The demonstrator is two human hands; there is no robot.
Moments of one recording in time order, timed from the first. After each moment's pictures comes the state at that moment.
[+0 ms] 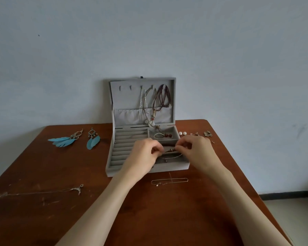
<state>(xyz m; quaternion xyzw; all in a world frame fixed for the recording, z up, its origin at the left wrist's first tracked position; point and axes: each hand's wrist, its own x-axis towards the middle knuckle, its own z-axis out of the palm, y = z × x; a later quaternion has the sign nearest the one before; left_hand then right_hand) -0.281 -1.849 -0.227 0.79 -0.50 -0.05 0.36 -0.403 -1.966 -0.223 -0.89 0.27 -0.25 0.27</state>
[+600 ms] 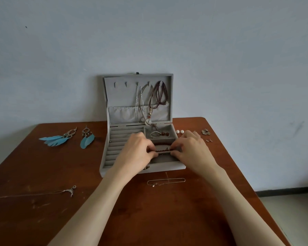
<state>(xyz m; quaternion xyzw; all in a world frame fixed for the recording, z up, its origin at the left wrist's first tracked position) -0.273 -1.851 -0.222 0.83 -0.50 -0.02 0.24 -0.397 -1.968 -0.228 -0.94 0.28 -0.18 0.12</state>
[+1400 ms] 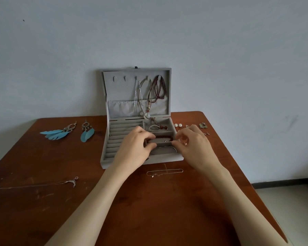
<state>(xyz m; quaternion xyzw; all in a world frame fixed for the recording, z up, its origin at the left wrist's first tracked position) -0.280 -1.841 -0.226 0.81 -0.49 0.00 0.31 -0.413 -1.953 -0.226 -0.89 0.31 -0.26 0.22</state>
